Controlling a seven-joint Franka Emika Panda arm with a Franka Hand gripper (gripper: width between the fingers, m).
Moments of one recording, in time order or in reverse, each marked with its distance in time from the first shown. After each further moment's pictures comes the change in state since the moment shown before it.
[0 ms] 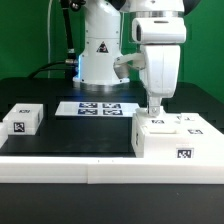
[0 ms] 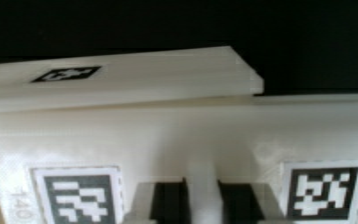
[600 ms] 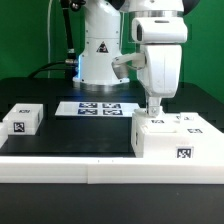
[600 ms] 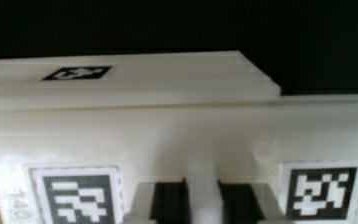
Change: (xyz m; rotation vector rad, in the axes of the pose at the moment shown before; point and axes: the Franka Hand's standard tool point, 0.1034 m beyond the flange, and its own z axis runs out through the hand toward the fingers) arm -0.003 0.010 -0.001 -0.007 -0.002 -0.063
